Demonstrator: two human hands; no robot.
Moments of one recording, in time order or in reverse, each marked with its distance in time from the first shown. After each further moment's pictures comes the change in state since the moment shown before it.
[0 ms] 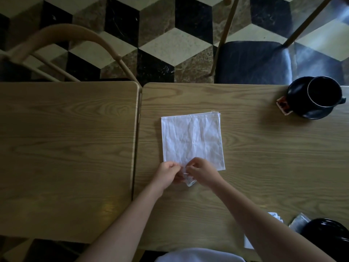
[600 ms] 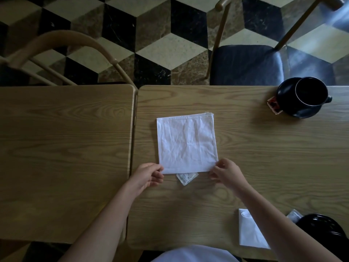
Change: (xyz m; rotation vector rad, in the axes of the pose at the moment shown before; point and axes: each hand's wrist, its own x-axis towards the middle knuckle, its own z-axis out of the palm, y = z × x) left_hand -0.005 0.000 -0.054 -0.020 0.032 -0.117; right_hand -0.020 0.061 -0.058 0.154 0.269 0.151
